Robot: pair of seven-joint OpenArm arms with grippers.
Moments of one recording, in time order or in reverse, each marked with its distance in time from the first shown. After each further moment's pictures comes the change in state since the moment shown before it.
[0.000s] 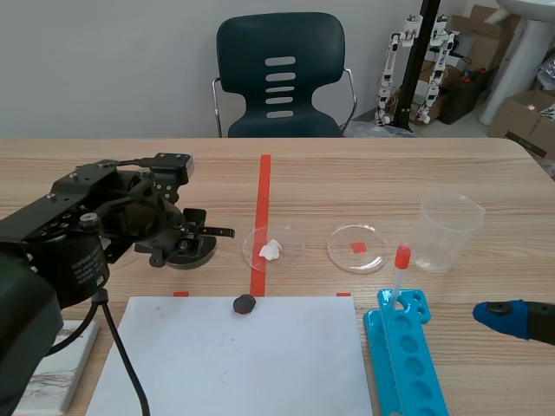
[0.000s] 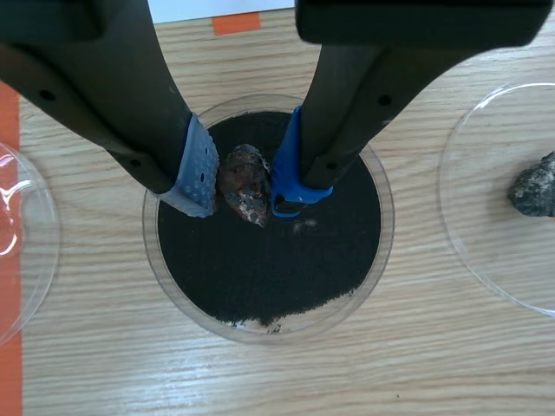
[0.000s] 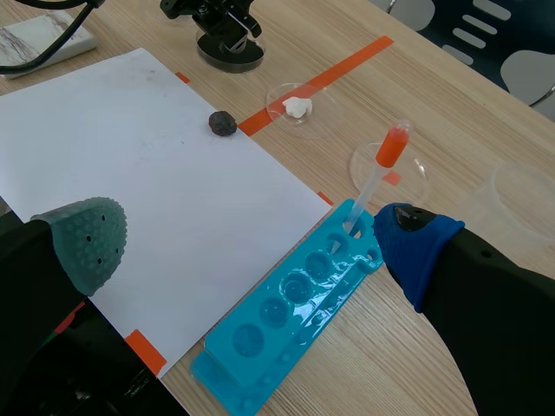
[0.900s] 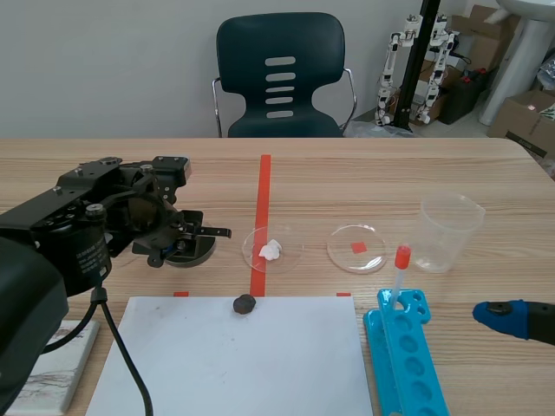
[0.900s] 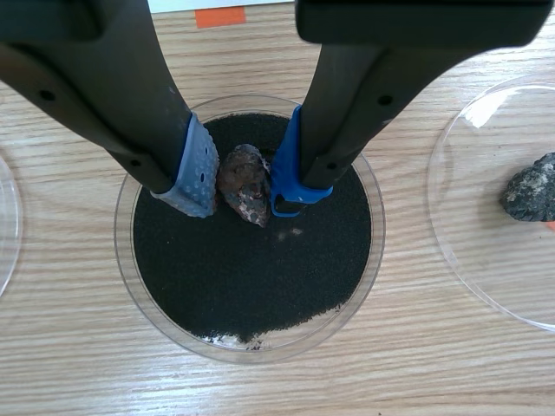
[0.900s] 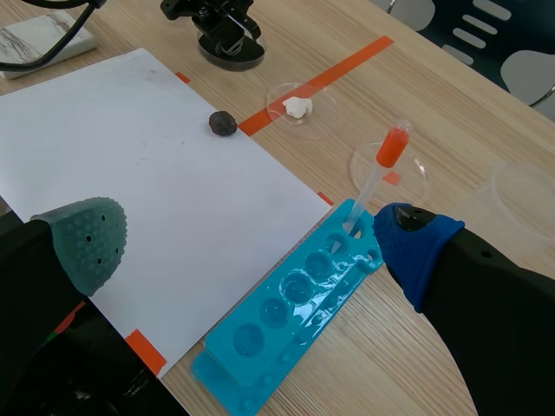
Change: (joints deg) left arm -2.5 0.0 0.0 -4.2 -0.2 1.0 0.7; right arm 0.0 0.0 0.0 0.0 0.0 0.0 0.0
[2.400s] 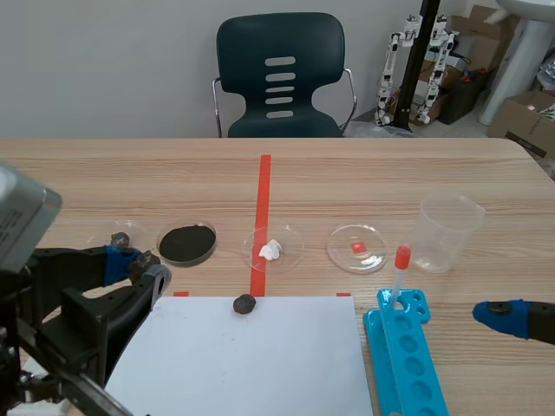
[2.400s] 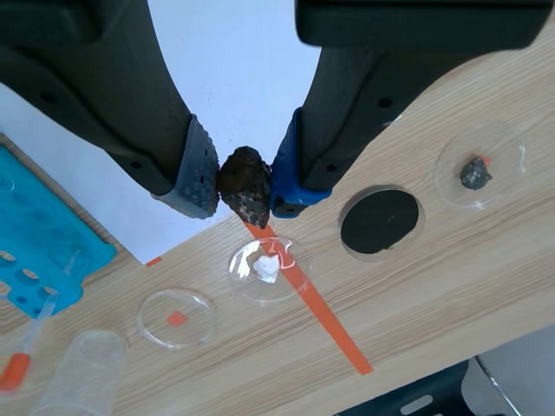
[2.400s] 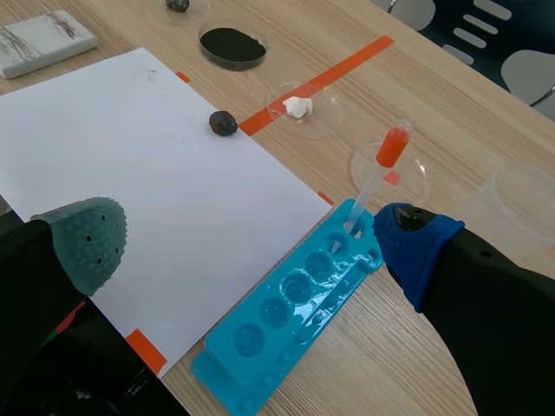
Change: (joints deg) left arm 73.7 -19.4 -7.4 76.2 5.9 -14.5 -38.0; right arm 0.0 0.0 0.0 0.0 0.0 0.0 0.0
